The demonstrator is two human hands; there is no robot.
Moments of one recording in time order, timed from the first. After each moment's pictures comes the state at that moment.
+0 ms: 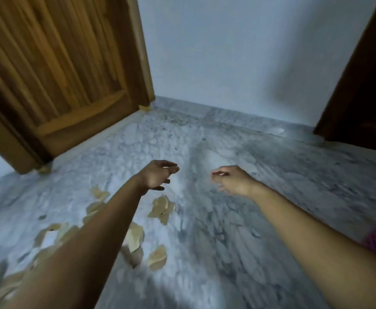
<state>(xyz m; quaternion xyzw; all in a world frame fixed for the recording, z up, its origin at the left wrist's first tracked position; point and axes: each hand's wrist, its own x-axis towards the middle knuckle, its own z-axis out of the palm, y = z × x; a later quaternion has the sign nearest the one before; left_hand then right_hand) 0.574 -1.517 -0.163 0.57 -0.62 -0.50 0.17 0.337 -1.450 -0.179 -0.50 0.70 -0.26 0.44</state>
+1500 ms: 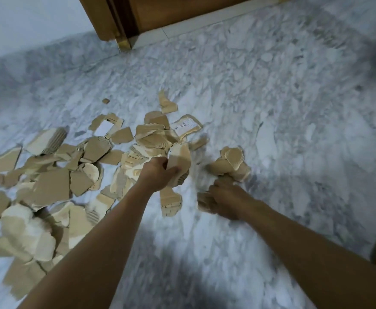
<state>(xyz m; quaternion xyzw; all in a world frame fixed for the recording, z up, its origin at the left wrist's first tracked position) 0.734 -1.537 -0.440 0.84 -0.42 -0.32 0.13 0.511 -1.585 -0.480 -0.90 0.32 0.19 0.22</state>
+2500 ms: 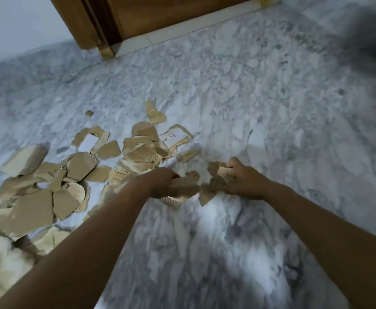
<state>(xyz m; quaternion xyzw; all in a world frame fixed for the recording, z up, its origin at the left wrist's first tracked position) 0.737 -1.588 -0.425 0.68 -0.63 -0.37 -0.12 0.484 -1.663 -0.442 -0.77 0.48 0.05 0.42</state>
